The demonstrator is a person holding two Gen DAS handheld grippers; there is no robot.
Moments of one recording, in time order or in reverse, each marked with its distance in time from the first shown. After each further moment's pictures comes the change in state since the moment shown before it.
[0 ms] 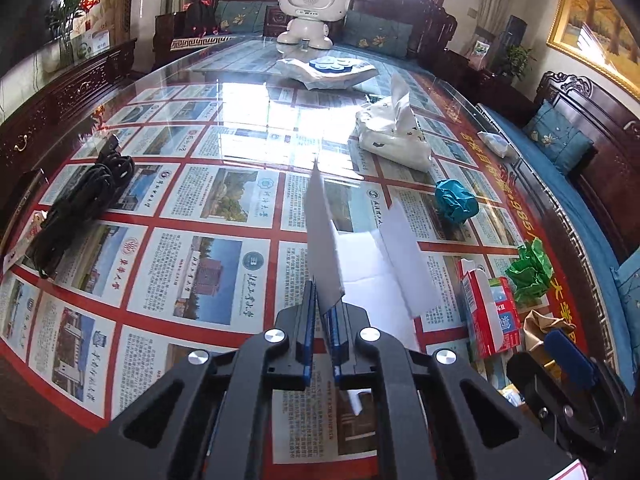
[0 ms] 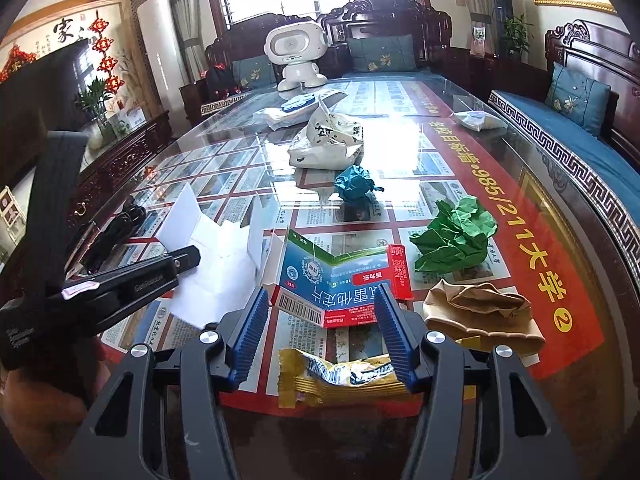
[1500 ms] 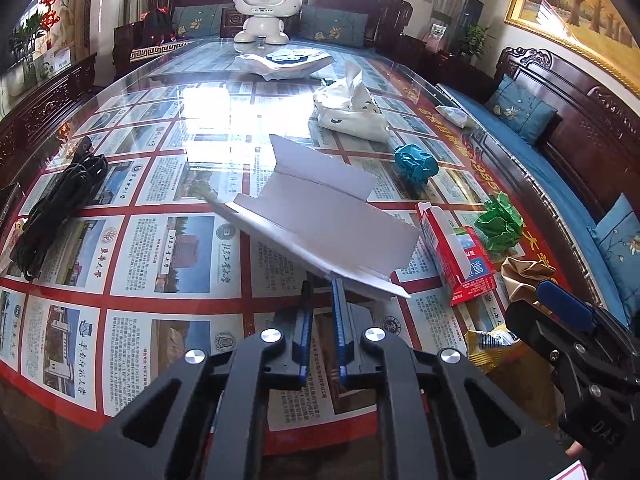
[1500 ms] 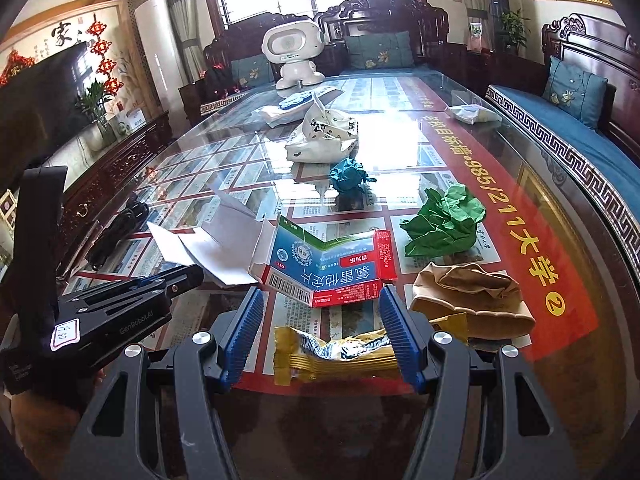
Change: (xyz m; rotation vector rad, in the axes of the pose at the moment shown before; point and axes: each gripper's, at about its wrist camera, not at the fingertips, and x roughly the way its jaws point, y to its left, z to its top) left arm -0.003 -0.004 -0.023 0.106 0.021 -0.111; right arm -0.013 -0.014 -0.010 0.035 0.007 0.019
